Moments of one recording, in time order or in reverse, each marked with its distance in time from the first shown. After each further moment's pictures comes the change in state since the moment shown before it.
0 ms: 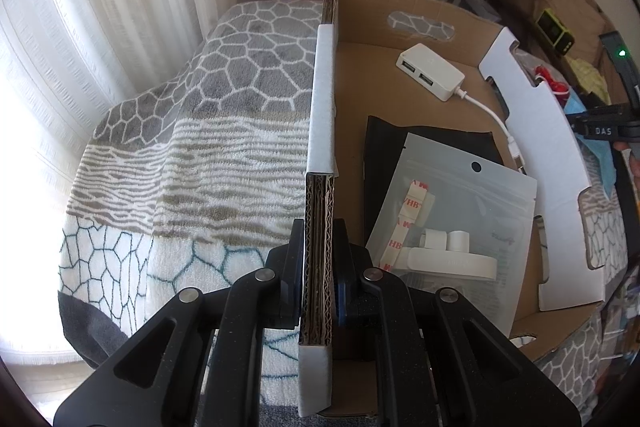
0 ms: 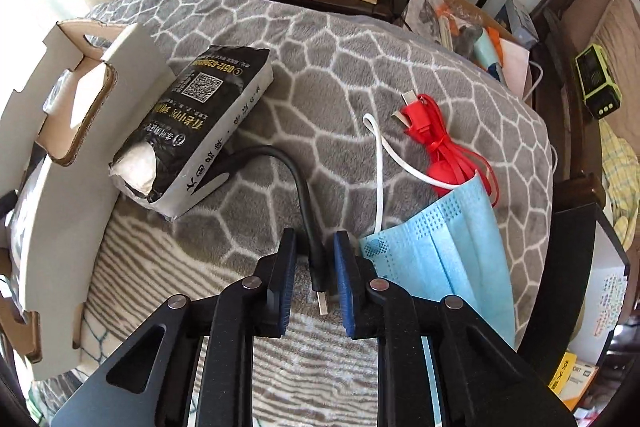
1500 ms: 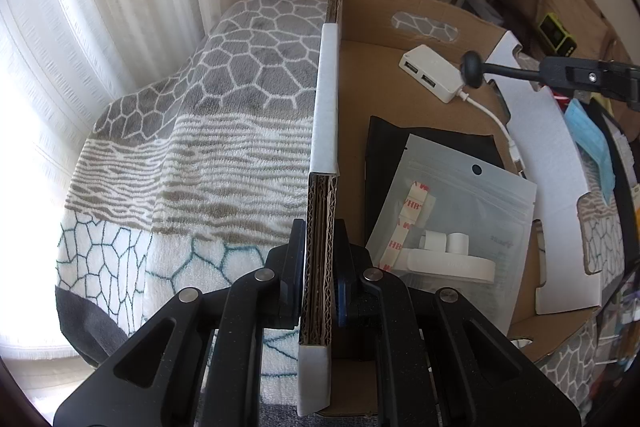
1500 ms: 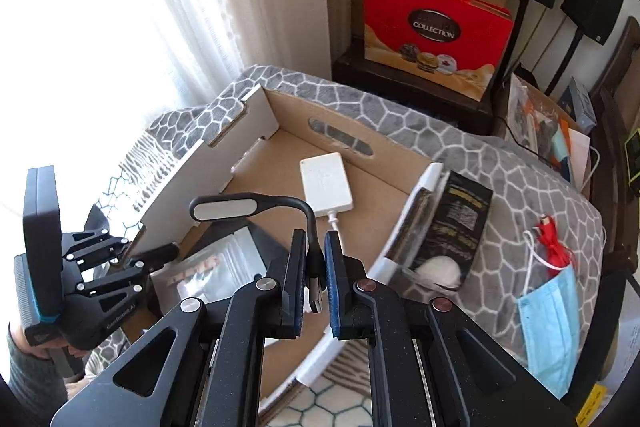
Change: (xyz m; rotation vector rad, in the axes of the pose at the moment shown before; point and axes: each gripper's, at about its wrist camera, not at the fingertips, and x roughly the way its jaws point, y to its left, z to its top) left arm -0.001 -0.003 -0.002 -0.021 0.006 0.000; right arm -0.081 0.146 0.028 -0.111 -0.230 0.223
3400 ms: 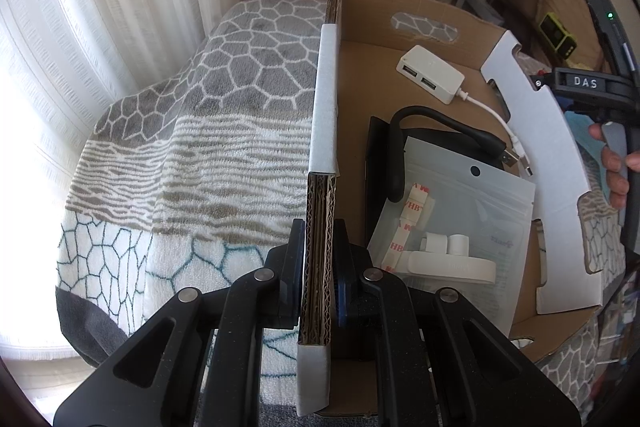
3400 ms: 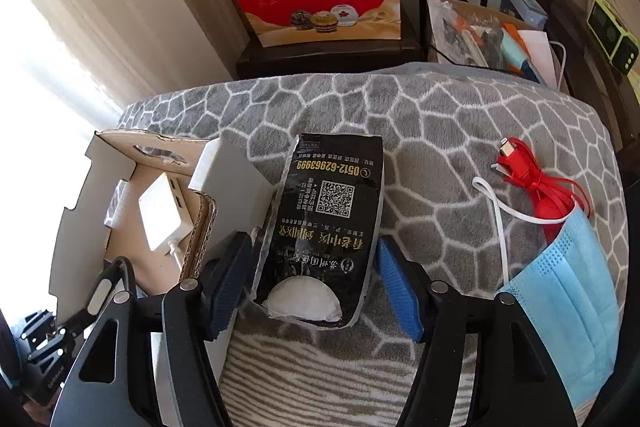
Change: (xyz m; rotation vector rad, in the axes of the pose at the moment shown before) left arm -0.001 -0.003 0.000 -0.001 -0.004 0.002; right arm 0.049 -0.128 -0.025 0.369 0.005 -0.043
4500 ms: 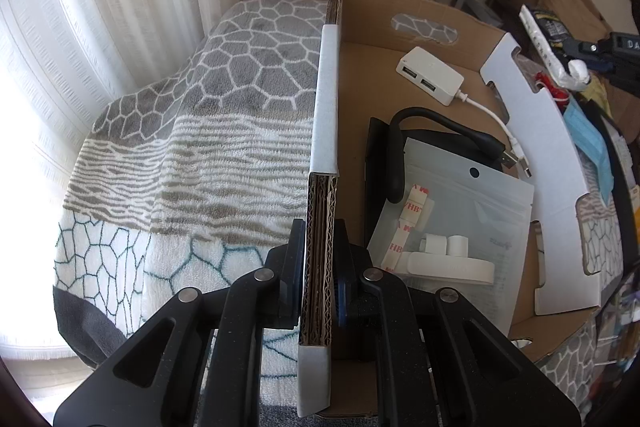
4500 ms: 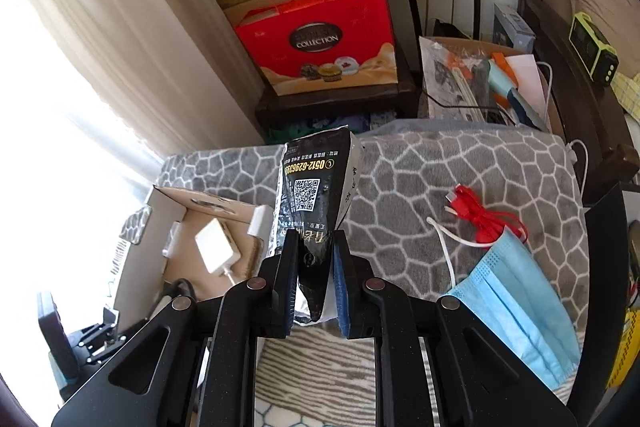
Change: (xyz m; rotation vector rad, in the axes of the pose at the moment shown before) left arm 0.000 0.001 0.000 -0.006 -0.002 -0.007; right arm -0.090 -0.004 0.018 0.028 -0.126 0.082
